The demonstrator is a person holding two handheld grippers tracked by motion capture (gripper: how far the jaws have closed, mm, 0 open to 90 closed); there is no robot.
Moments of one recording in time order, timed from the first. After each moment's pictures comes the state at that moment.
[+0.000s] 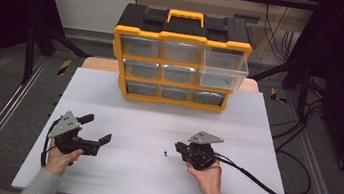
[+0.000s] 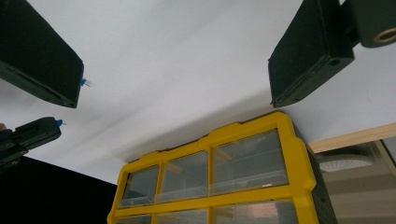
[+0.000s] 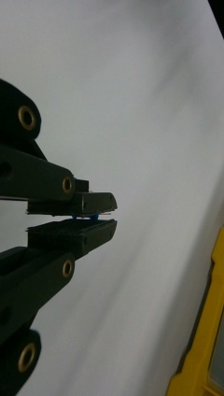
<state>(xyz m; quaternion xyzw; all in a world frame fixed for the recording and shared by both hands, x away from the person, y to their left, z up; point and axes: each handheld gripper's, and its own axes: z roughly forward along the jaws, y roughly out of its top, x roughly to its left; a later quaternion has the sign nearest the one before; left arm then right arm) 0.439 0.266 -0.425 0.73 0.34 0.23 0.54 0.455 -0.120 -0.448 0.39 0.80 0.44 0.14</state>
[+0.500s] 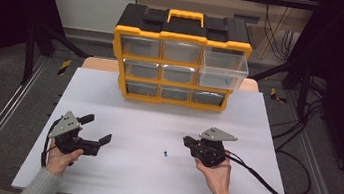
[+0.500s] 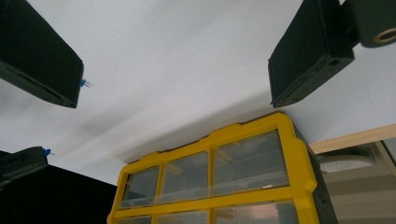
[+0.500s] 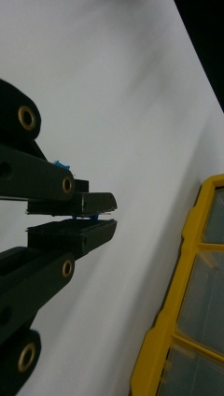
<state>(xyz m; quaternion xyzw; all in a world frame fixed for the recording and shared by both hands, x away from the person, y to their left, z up) 0.440 0.266 -0.425 0.73 0.34 0.23 0.54 0.456 -0.142 -0.425 0.39 0.78 0.47 0.17</state>
